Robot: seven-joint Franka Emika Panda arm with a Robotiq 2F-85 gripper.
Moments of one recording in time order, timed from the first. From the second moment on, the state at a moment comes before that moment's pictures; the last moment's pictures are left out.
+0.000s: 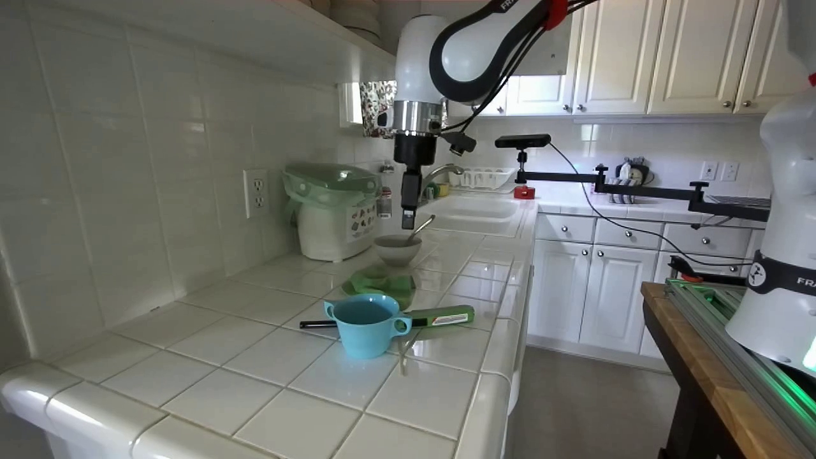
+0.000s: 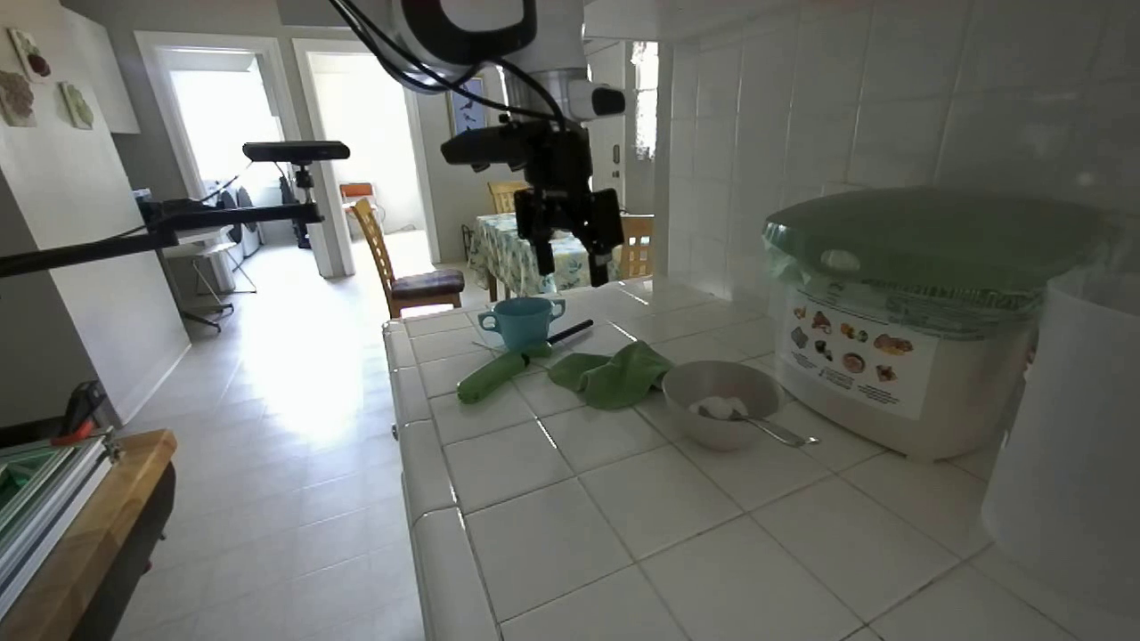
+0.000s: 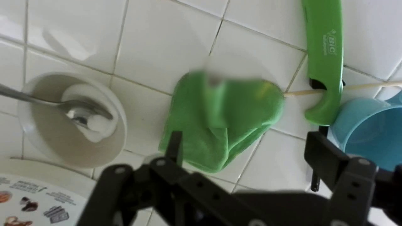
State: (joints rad) arm 0.00 0.27 0.04 -2.04 -0.06 2.42 -0.23
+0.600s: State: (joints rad) arm -0.04 0.02 0.04 -2.21 0.26 2.37 -0.41
